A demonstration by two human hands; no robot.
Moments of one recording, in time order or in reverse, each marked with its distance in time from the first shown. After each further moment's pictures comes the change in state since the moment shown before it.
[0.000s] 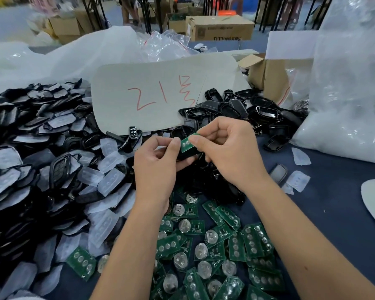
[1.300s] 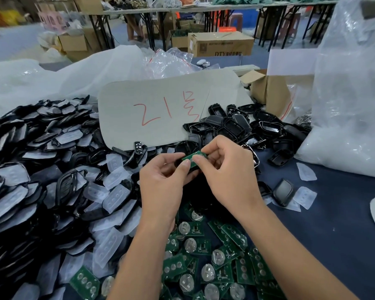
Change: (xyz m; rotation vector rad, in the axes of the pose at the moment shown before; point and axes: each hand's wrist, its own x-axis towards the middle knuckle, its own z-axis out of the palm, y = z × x) left_hand 0.000 -0.005 -0.003 -0.025 -0.024 0.021; right_hand -0.006 0.005 0.020 -0.237 0.150 -0.092
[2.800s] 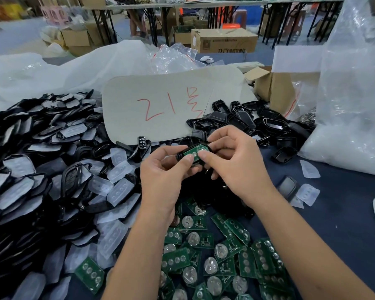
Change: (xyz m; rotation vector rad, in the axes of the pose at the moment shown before) left_hand -0.001 0.012 -0.005 -0.092 -0.062 -0.050; right_hand 0.007 0.005 -0.012 0.341 -0.163 0.159
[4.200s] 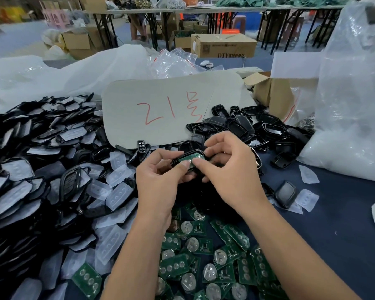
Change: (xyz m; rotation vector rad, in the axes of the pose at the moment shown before) left_hand 0.006 -0.004 -0.008 0.076 0.040 0.047; right_hand -0.006 -0.005 0.013 -0.083 0.059 -0.004
